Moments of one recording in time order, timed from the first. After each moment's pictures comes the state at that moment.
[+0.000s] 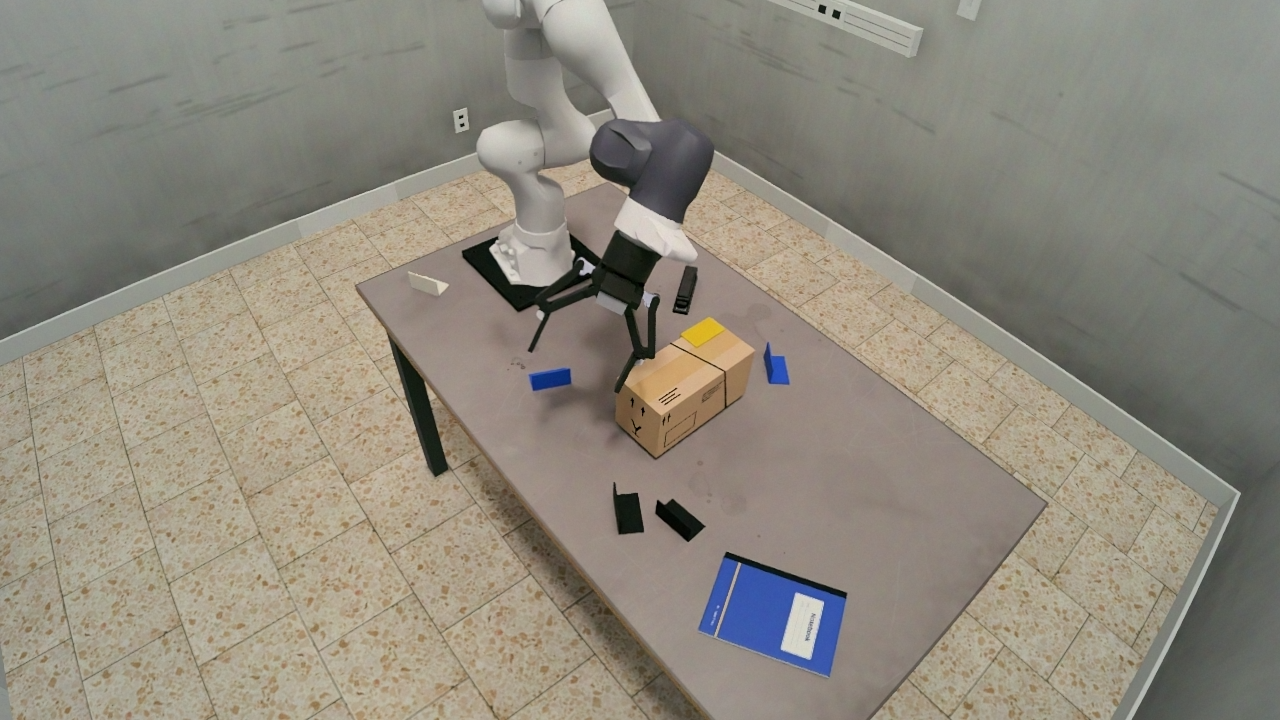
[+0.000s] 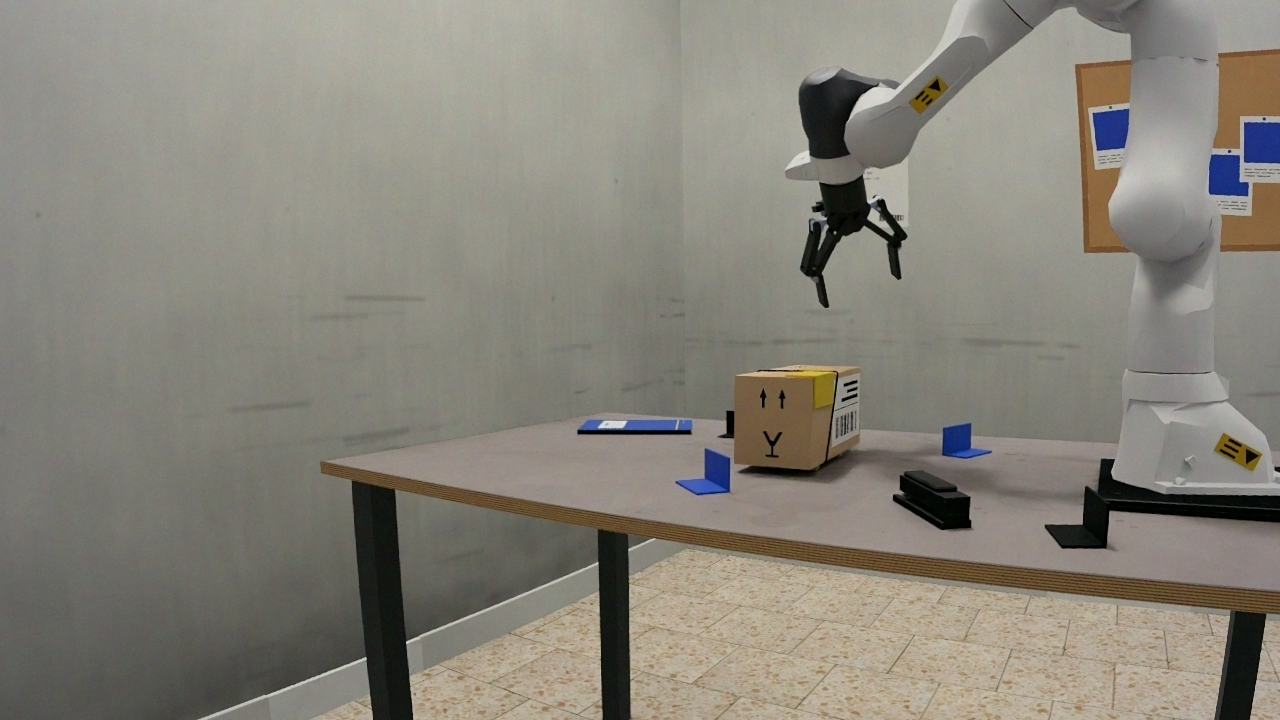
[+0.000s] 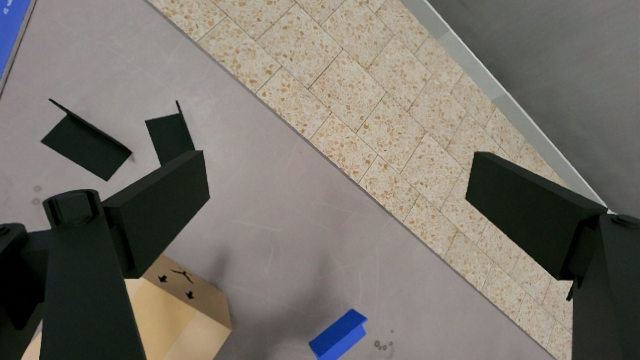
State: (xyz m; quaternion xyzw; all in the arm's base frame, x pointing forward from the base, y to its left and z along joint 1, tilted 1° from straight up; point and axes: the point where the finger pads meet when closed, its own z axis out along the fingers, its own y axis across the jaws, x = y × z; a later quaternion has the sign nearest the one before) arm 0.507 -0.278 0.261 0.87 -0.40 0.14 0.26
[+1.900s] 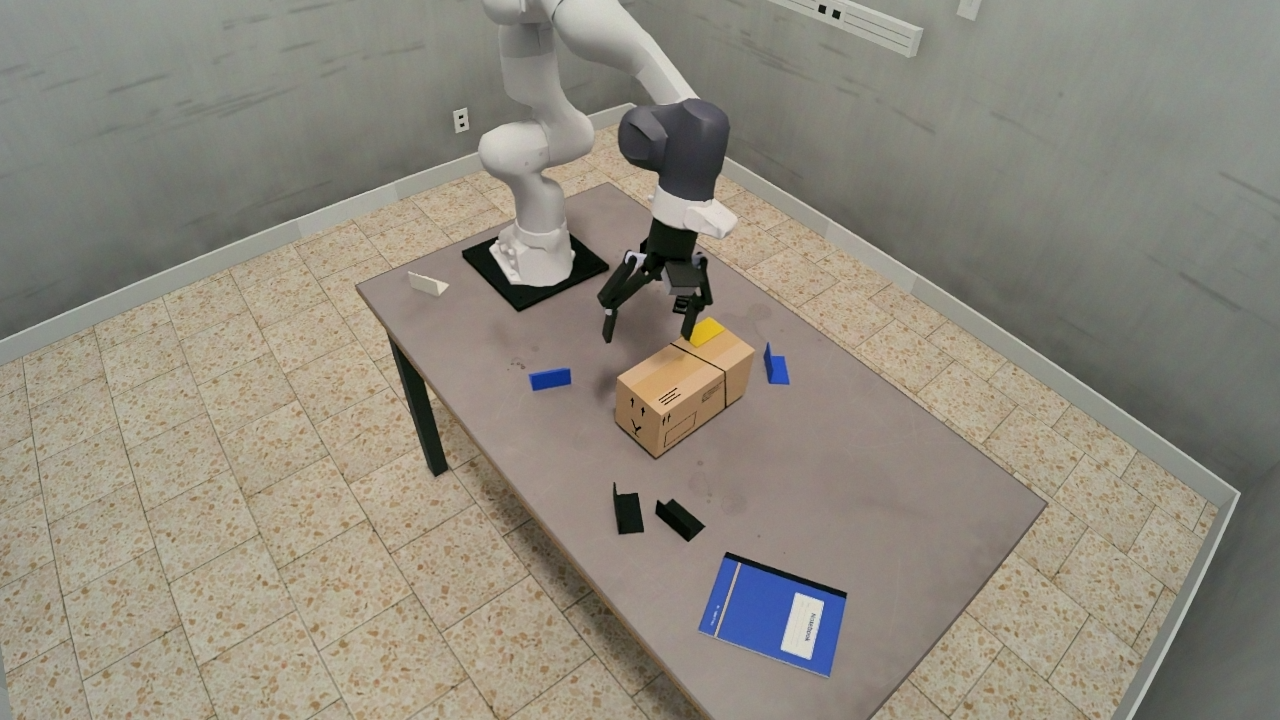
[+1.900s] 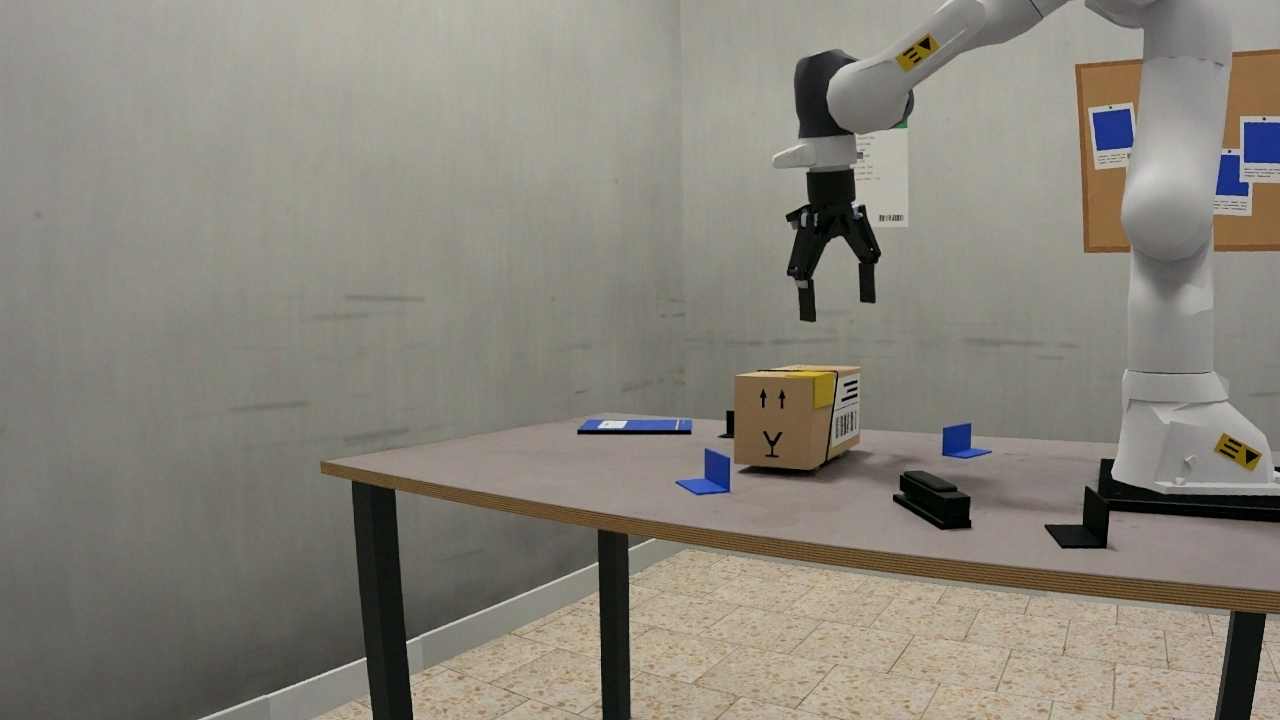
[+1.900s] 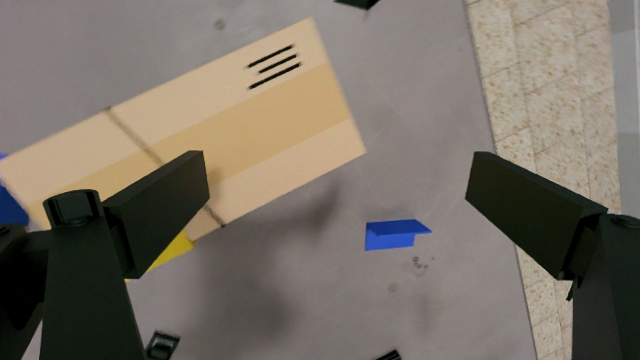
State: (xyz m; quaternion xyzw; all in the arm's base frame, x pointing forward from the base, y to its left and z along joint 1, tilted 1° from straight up) arm 0.494 -0.114 0.225 0.97 -0.19 0.04 0.10
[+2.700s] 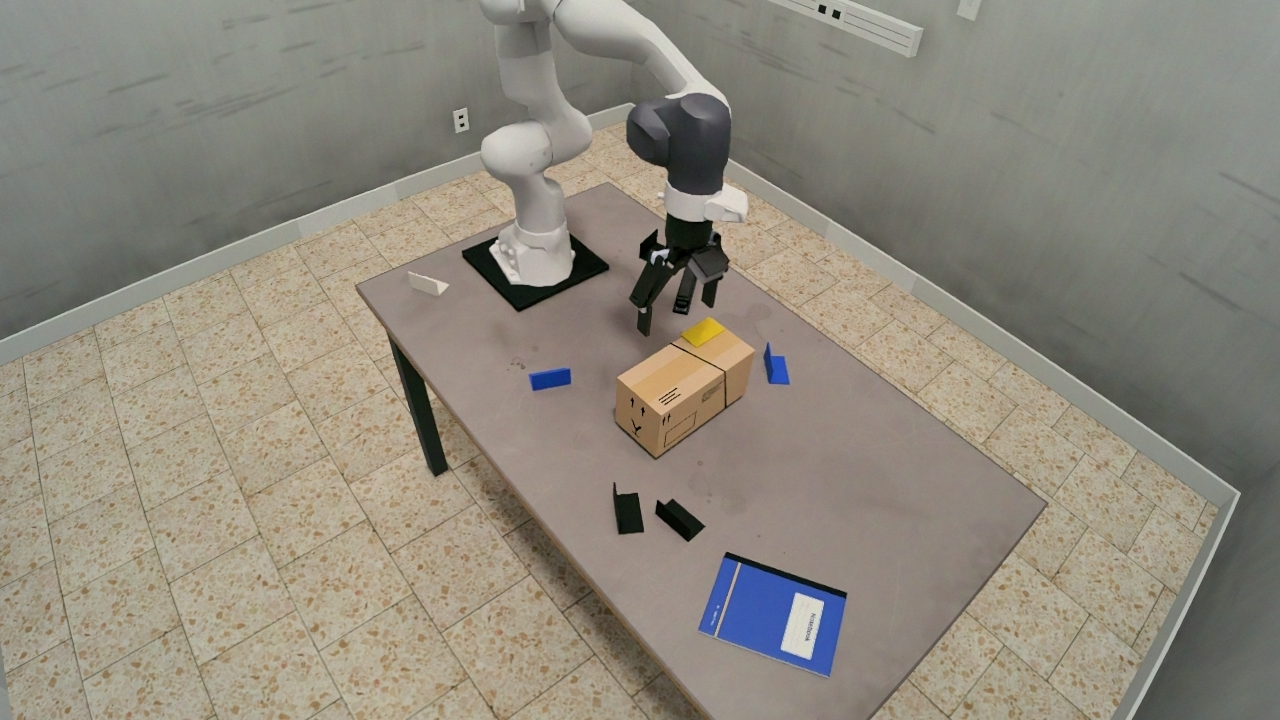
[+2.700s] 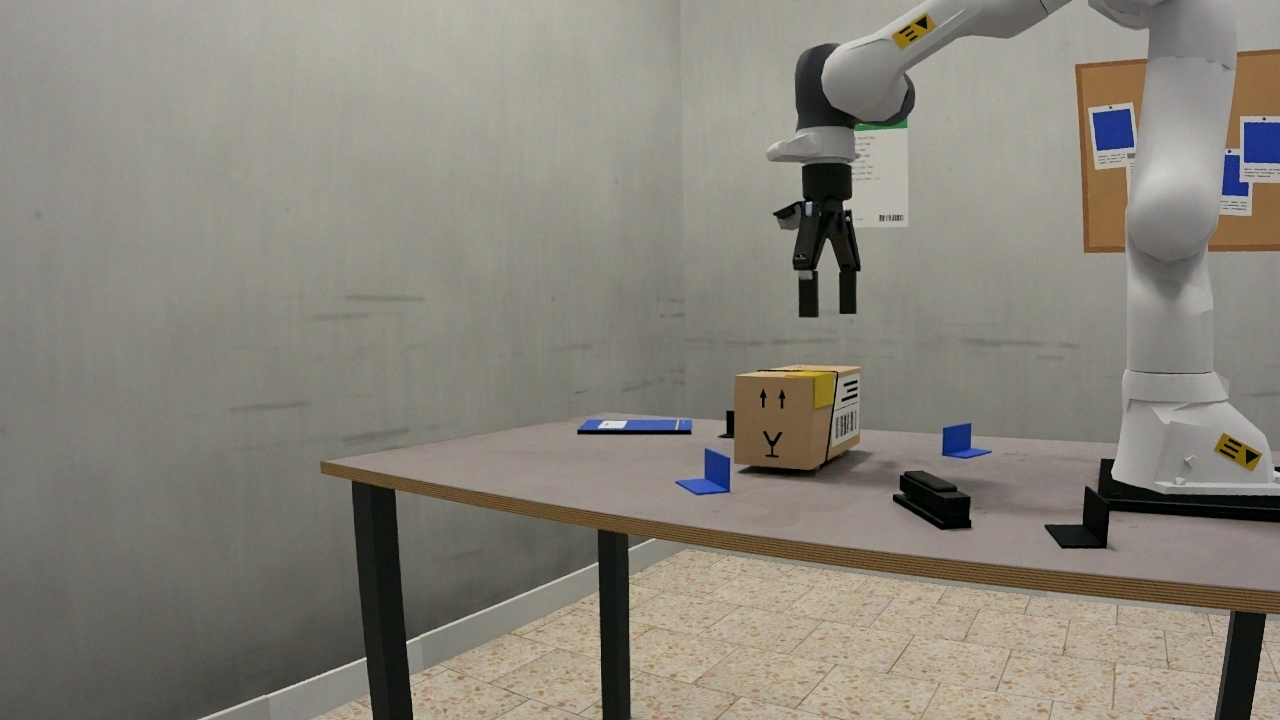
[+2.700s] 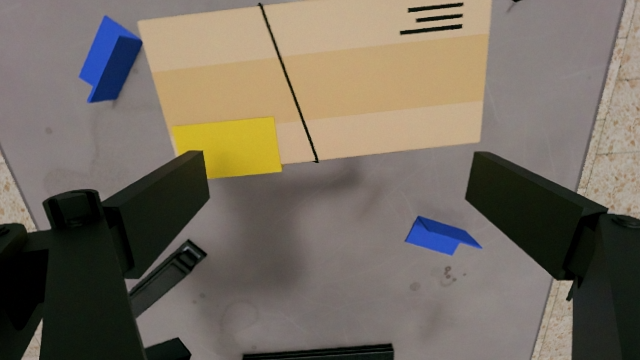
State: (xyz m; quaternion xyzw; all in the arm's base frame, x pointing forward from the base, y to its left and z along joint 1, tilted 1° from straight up) arm 0.484 -0.036 0.220 1.00 -0.04 0.01 0.01
